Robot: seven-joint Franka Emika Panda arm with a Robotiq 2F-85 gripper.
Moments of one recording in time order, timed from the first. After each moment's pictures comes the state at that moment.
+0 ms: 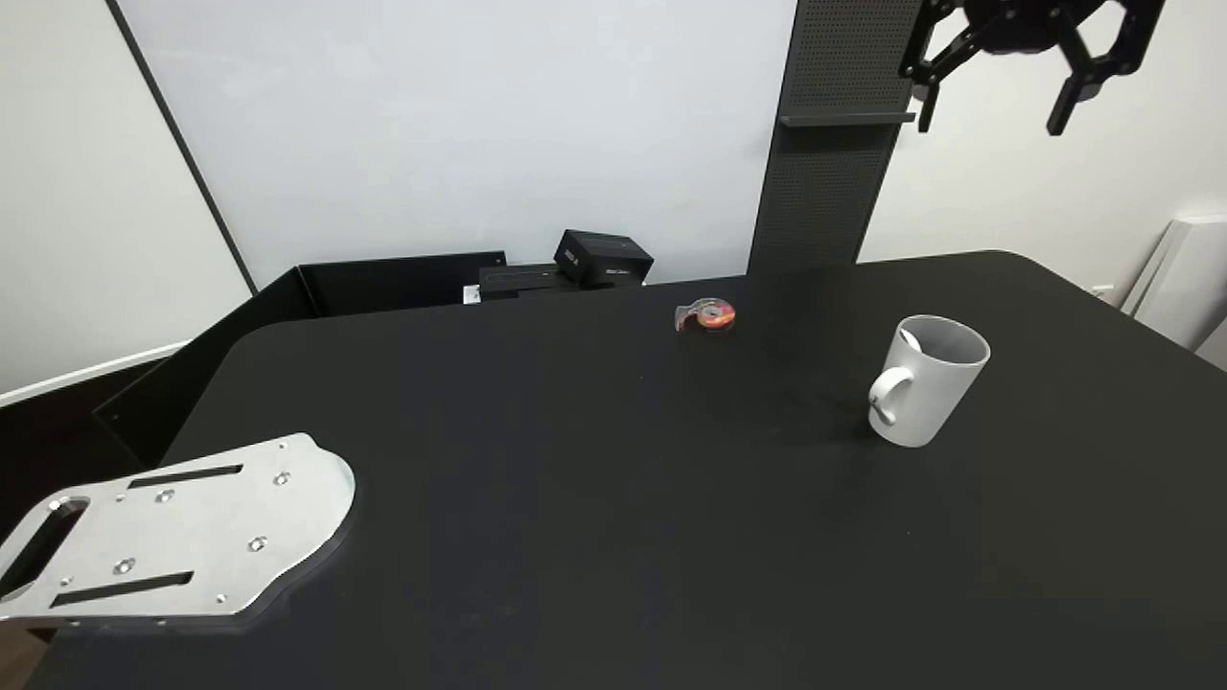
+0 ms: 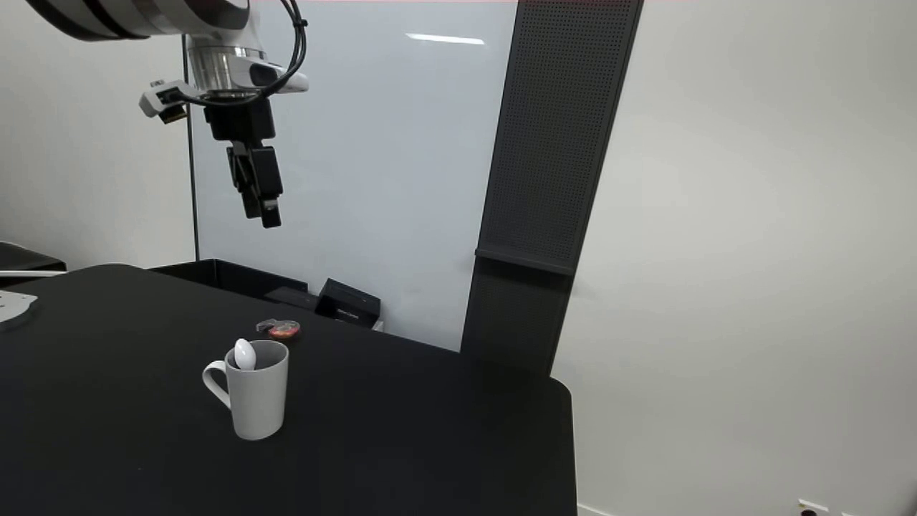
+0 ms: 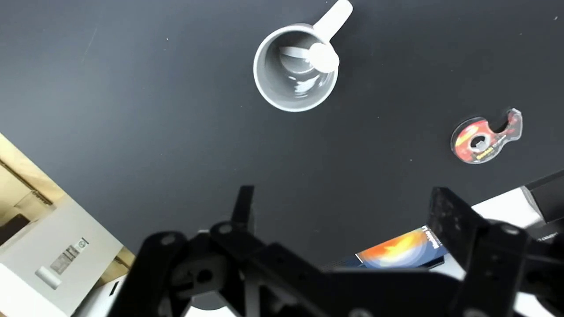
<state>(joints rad) 0.12 0.22 0.03 -1.83 -0.21 2.09 0.89</state>
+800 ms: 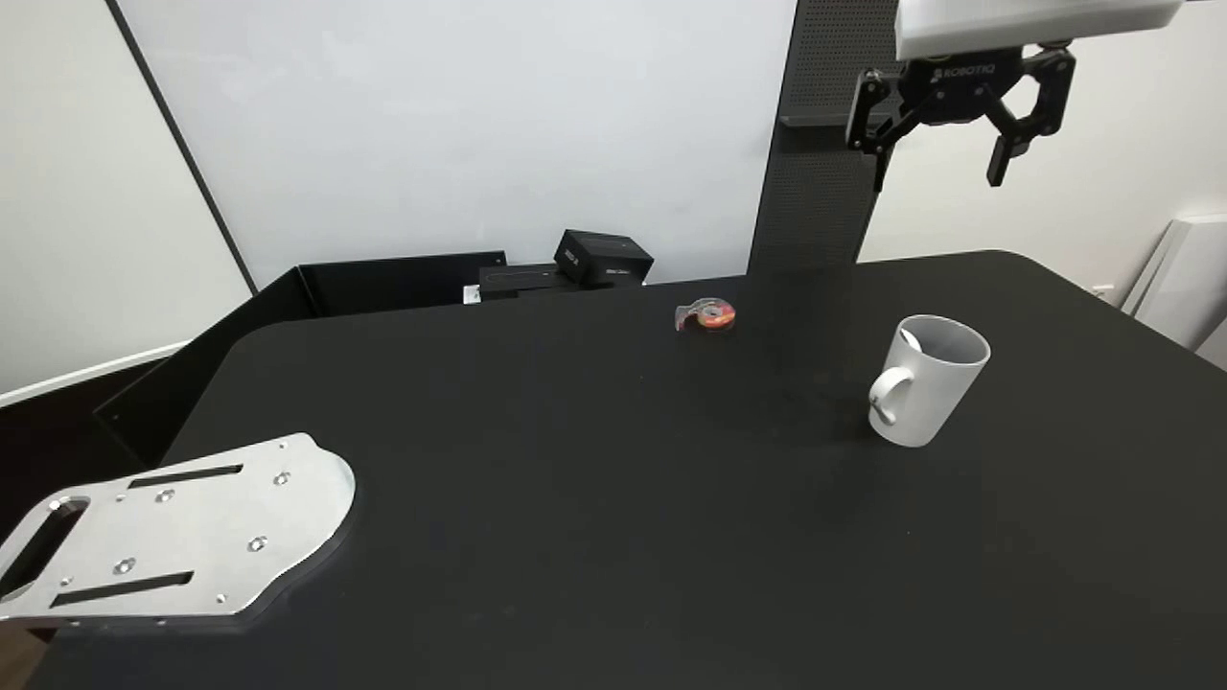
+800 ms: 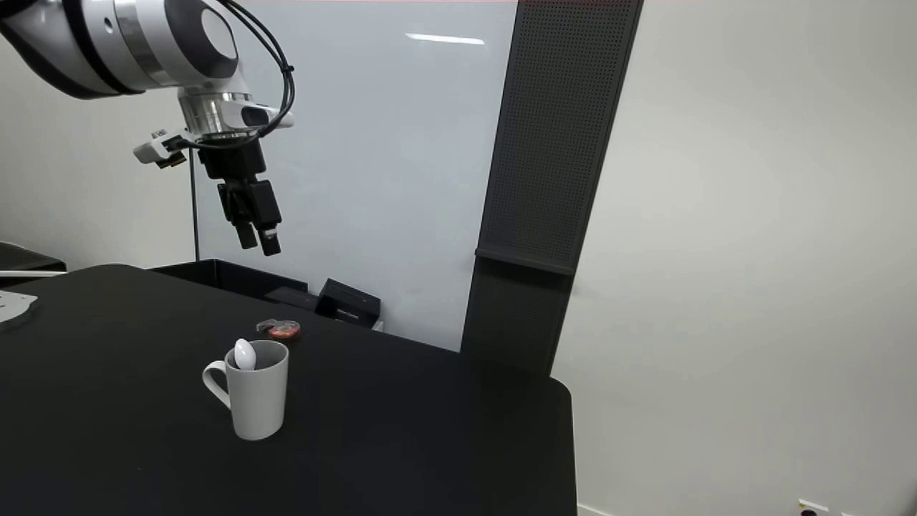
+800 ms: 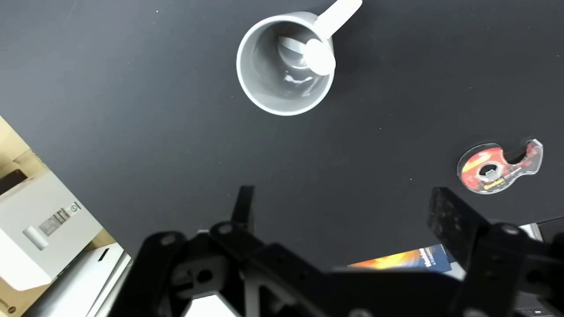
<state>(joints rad) 0.17 0.33 0.02 -1.80 -0.32 2.14 0.89</state>
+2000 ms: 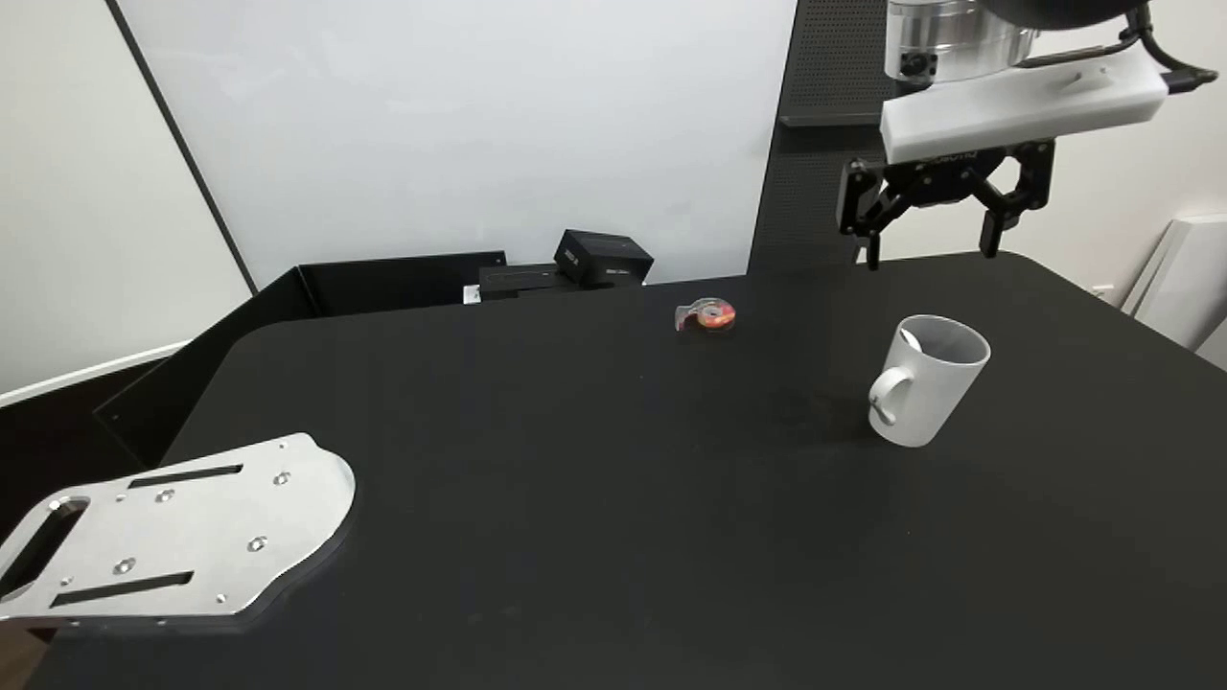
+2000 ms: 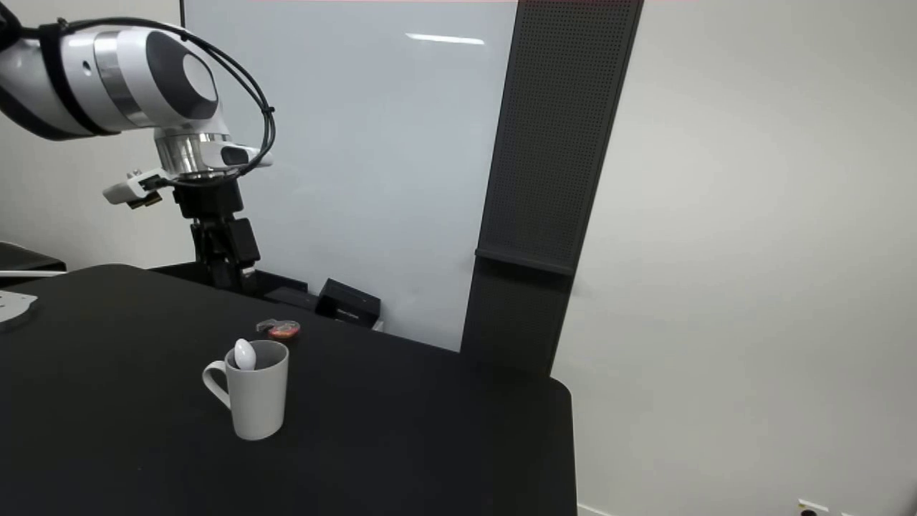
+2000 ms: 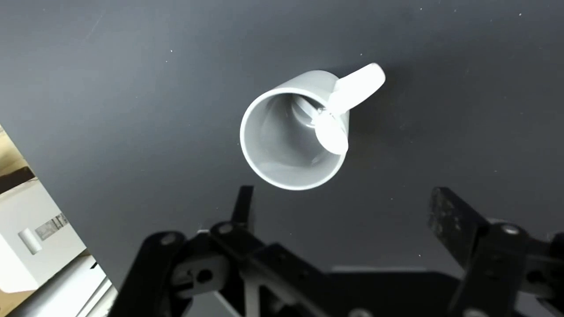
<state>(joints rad) 0.21 0.36 0.02 -1.89 -0.34 2.16 0.86</state>
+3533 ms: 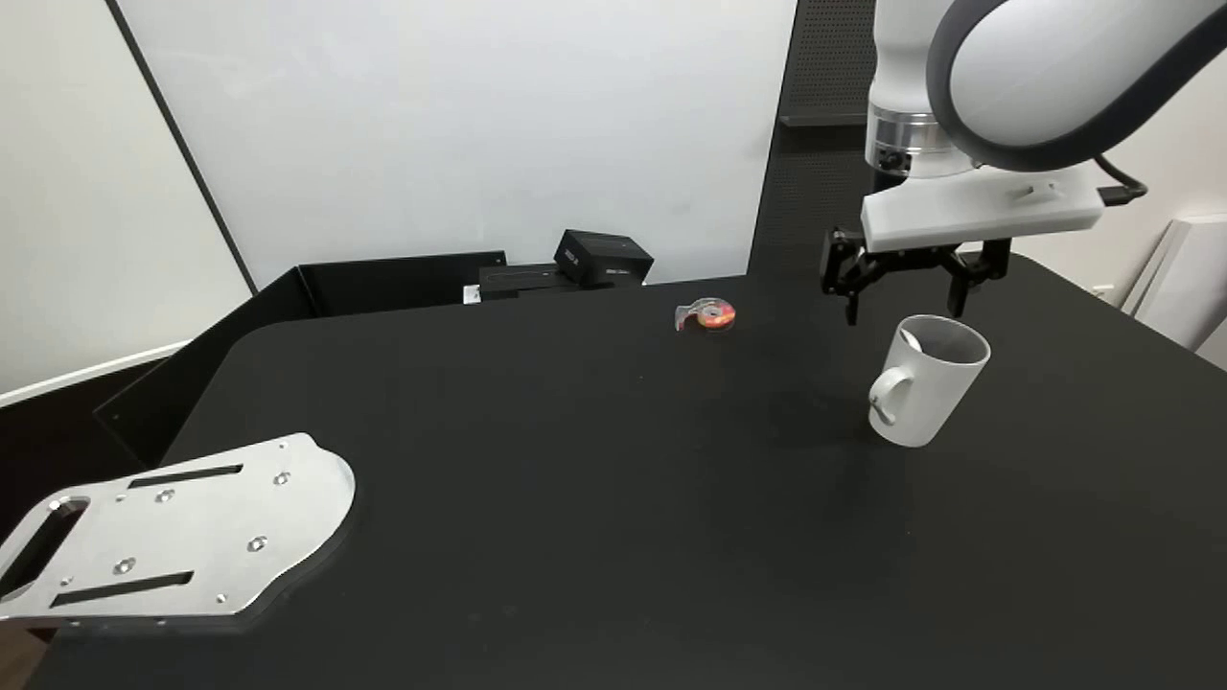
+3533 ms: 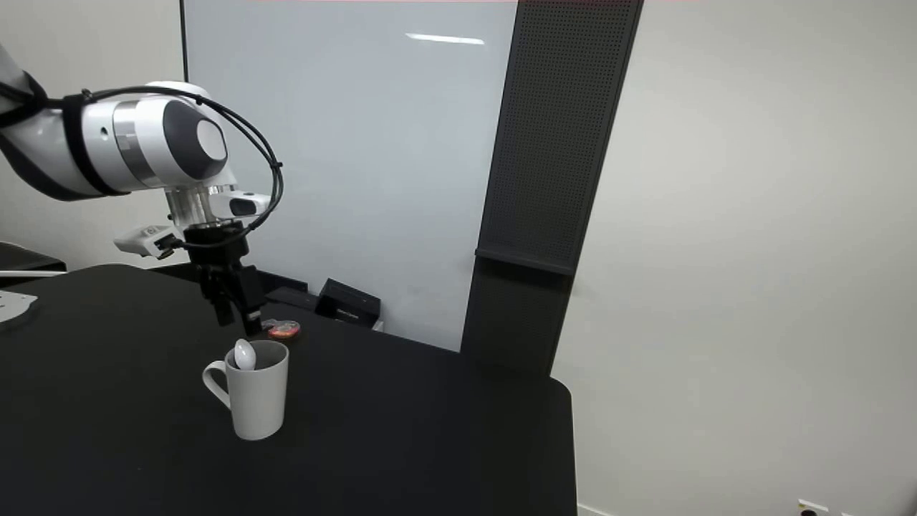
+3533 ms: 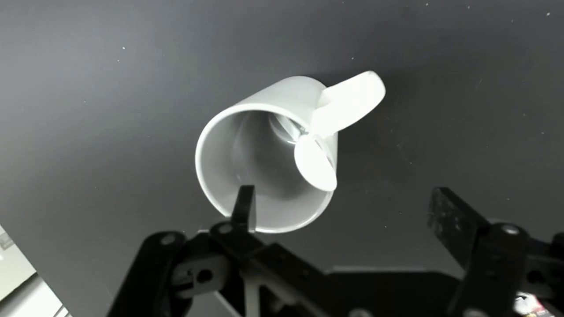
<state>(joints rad) 0.21 0.46 -0.01 -1.92 -0.33 2.32 0.85</state>
